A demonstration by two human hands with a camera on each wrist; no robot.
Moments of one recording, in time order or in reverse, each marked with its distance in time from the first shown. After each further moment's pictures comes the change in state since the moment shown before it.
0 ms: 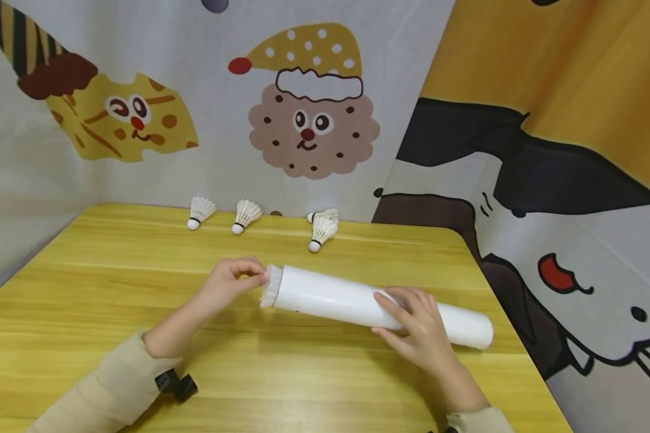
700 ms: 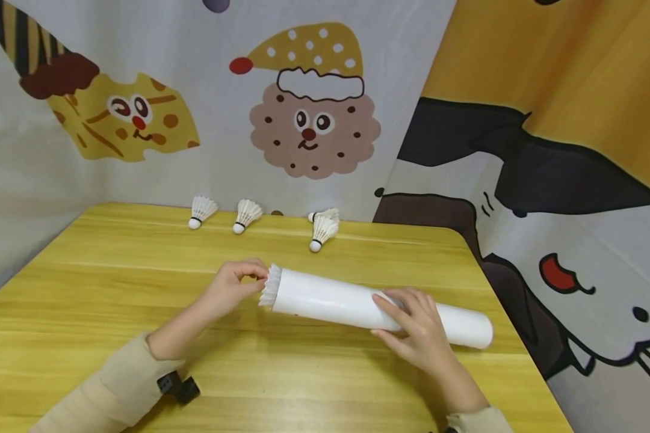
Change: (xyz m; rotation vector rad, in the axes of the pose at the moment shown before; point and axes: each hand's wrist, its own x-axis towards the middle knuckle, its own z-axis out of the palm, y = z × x) left_hand -0.002 0.001 0.007 0.029 -0.007 0.041; right_hand 0.001 -0.002 0.002 0.010 -0.001 -0.023
